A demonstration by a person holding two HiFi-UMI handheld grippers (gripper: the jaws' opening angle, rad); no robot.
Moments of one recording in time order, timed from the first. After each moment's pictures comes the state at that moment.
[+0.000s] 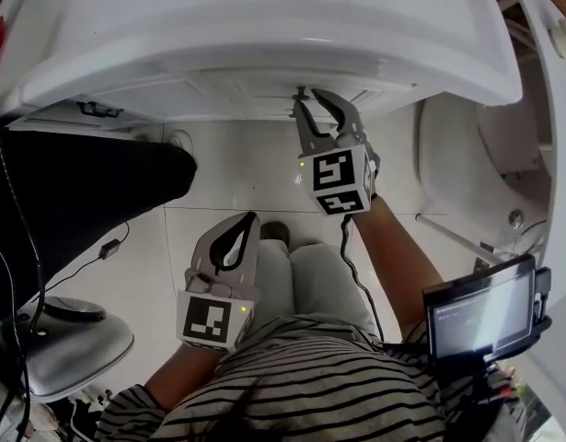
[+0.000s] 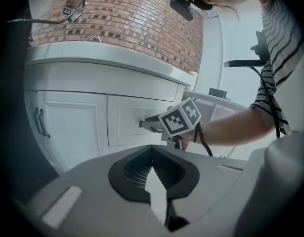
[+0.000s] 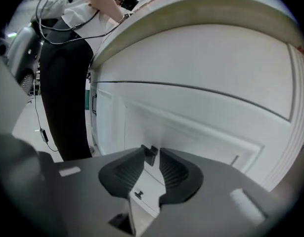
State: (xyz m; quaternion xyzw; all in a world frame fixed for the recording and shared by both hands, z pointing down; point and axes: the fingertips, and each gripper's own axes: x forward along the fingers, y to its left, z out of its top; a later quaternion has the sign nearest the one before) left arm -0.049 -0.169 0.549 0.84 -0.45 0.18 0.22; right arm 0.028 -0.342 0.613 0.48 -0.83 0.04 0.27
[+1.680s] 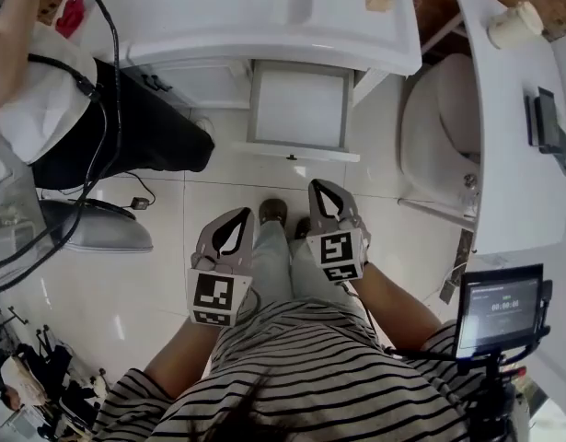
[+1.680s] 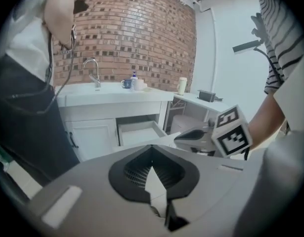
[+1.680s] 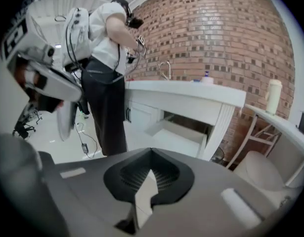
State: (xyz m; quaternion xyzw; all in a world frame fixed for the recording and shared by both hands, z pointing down) left arm -0.077 -0.046 0.424 0.83 -0.47 0.23 0.19; right arm 0.034 -0.088 0.495 0.46 -0.84 0.12 0.27
